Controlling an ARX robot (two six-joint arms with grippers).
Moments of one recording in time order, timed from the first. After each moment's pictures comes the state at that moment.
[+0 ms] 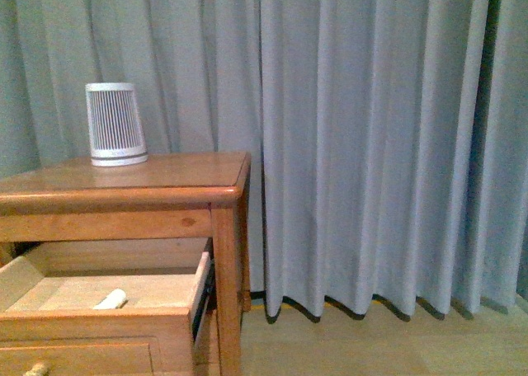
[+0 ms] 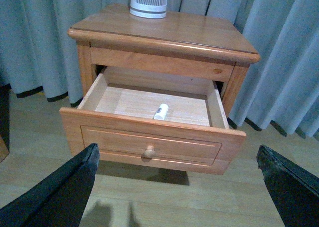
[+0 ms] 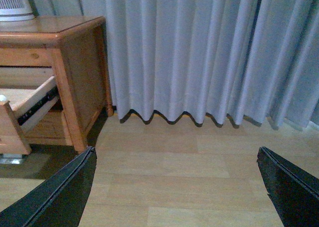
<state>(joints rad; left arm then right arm) 0.19 0.43 0.32 0.03 0.19 -0.09 0.00 0.00 0.01 0.00 0.00 0.00</state>
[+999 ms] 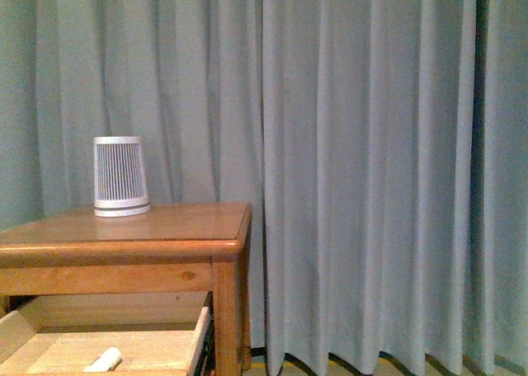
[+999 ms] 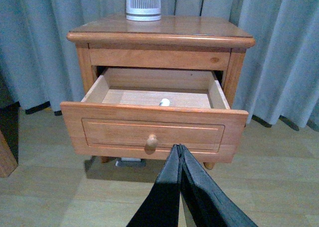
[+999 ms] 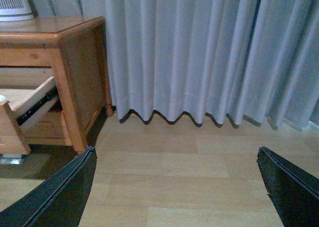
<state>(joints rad) 0.00 0.05 0.06 0.00 0.00 -0.01 0.00 0.00 0.01 0.00 0.00 0.00</state>
